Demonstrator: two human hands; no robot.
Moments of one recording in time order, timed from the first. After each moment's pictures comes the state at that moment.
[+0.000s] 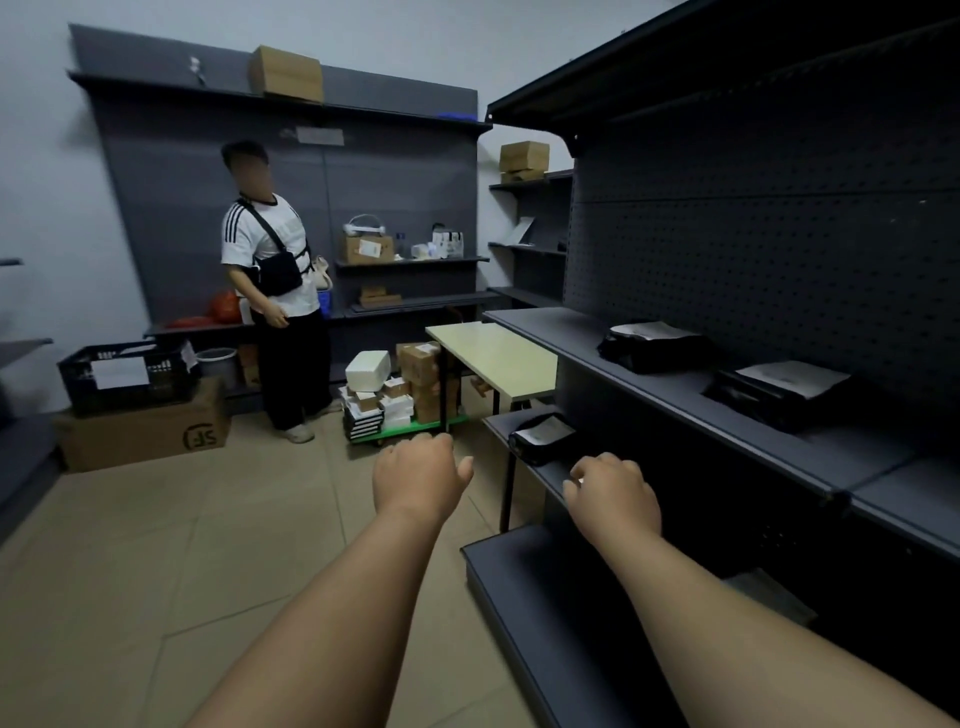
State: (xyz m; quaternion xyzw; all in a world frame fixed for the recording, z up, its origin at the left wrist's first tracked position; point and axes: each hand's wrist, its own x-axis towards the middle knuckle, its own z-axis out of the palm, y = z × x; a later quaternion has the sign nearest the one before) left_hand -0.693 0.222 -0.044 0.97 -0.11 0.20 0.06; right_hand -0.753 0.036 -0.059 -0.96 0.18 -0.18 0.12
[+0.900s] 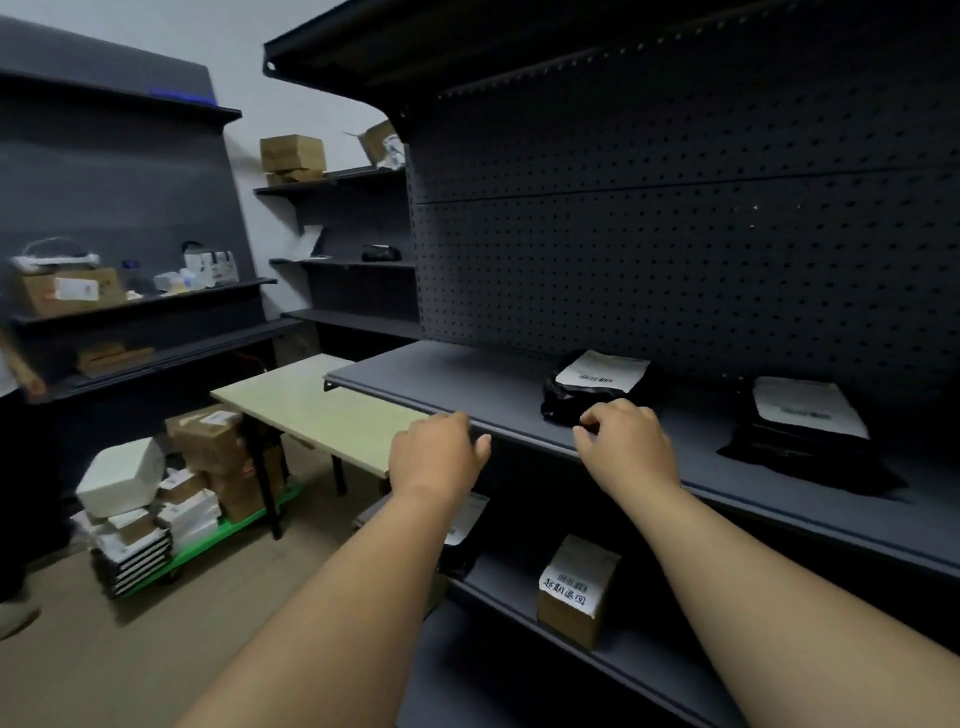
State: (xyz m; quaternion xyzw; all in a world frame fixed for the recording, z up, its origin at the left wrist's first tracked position) left_hand -0.357 0.053 -0.007 0.89 -0.39 0.20 0.14; right_hand -0.494 -0.080 -0.010 -0.86 0.40 -0.29 0.11
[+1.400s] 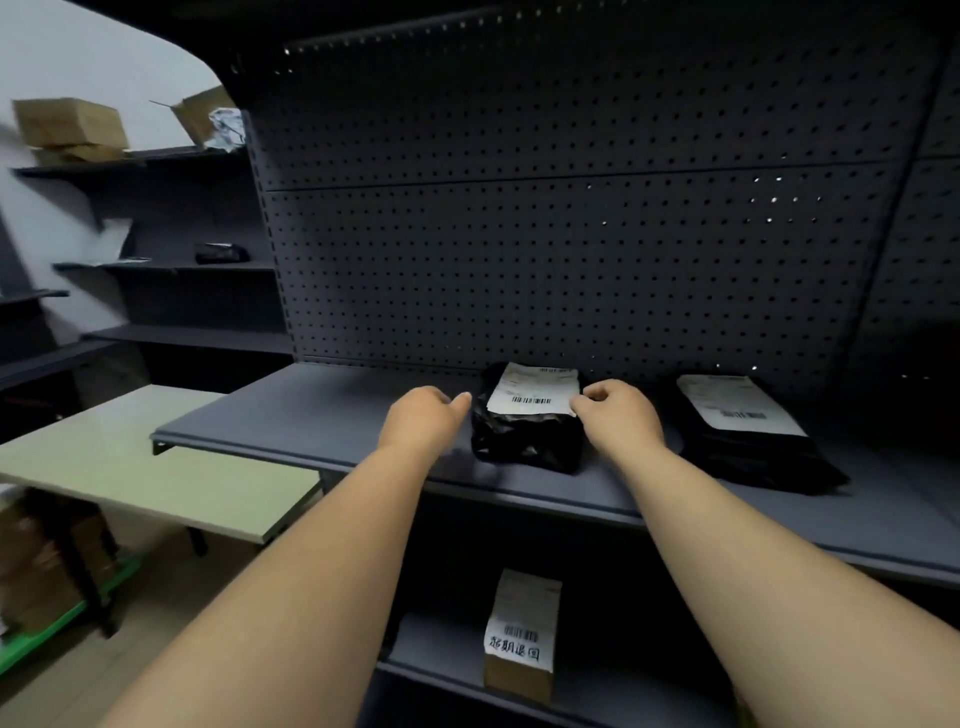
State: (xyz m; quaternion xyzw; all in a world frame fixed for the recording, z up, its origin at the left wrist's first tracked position) left_hand -0.294 -0.082 0.019 0.82 -0.45 -0.11 0.34; right_hand -0.468 -0.170 0.009 -0.70 0.54 -0.37 0.29
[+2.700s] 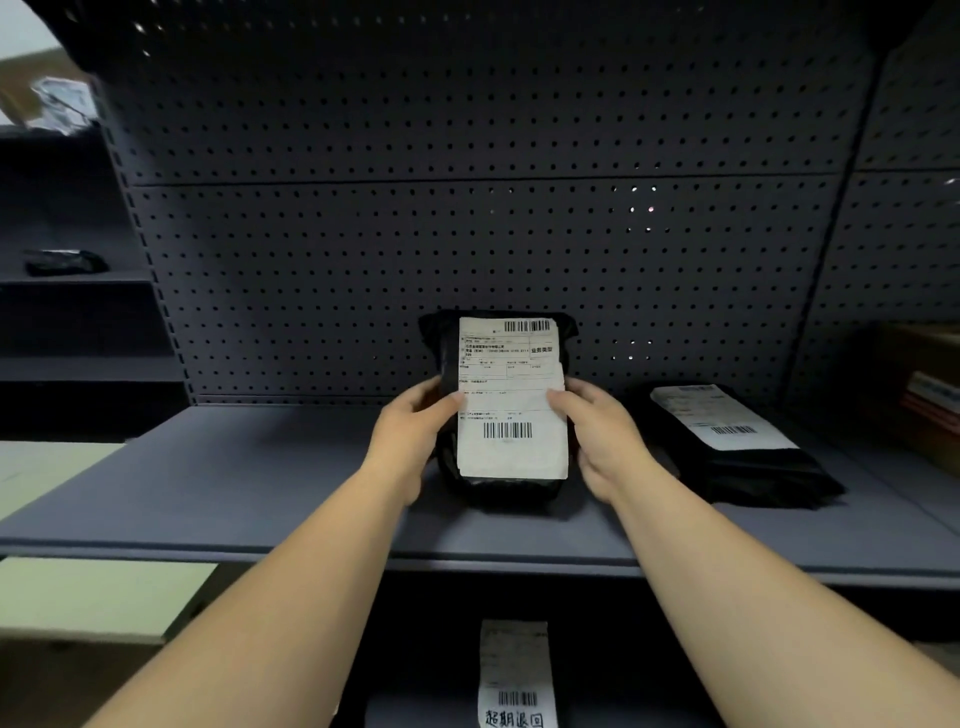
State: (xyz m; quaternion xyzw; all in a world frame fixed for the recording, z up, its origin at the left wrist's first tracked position) left_hand -0.242 -0.170 -0.009 0.51 -0.41 -0.40 0.64; right_hand -0.429 -0.210 -0.002 -0.50 0.35 -0.54 0.57
